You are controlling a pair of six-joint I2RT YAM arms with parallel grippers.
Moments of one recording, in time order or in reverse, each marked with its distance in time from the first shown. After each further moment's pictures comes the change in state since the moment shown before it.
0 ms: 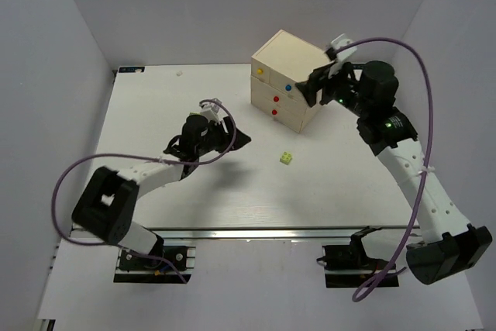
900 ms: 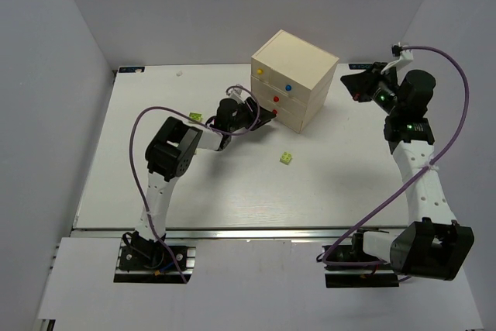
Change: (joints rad) left arm 0.003 0.880 0.579 0.436 0.113 -0.428; right arm -0.480 -0.008 -0.208 0.262 -0.254 0.553
